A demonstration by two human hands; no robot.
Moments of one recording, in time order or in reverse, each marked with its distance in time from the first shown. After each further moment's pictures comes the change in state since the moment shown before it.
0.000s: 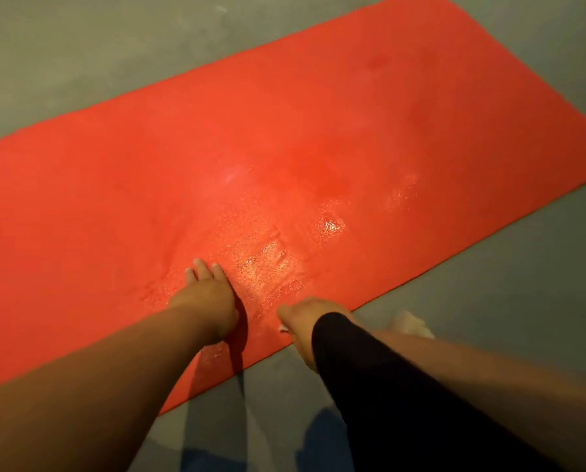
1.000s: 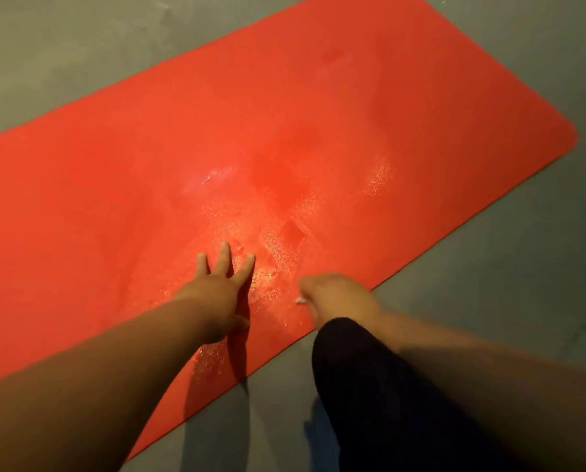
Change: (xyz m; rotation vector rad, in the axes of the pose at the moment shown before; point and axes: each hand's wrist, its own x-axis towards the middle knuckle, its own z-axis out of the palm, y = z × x) left_hand 0.024 0.049 -0.031 0.143 0.001 0.272; right_hand -0.004 0.072 -0.003 0.130 0.328 0.173
